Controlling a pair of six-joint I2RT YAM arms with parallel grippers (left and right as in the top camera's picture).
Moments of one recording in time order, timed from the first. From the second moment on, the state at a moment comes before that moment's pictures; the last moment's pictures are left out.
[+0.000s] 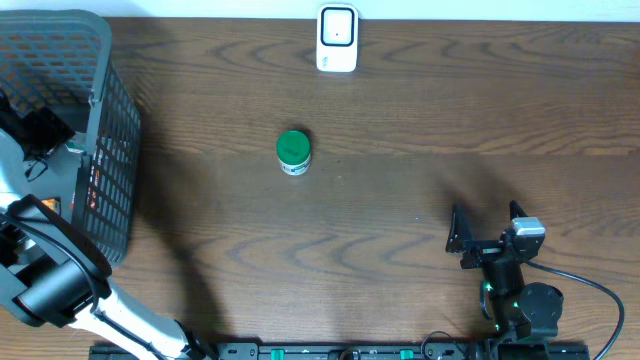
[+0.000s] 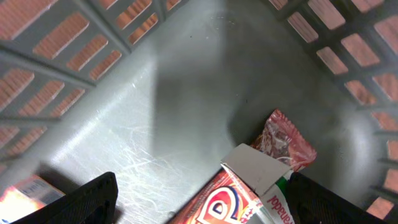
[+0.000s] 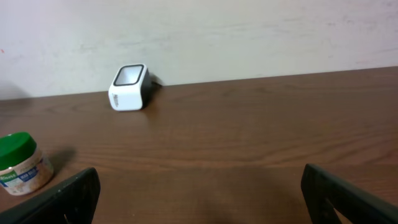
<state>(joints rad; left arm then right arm) 0.67 1.98 1.61 -0.73 0.08 -0.20 -0.01 0.01 0.01 -0.06 -0.12 0.15</state>
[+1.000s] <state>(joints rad) 0.54 2.04 1.61 -0.73 0.04 -0.56 -0.01 0.01 0.01 -0.06 -0.12 0.15</state>
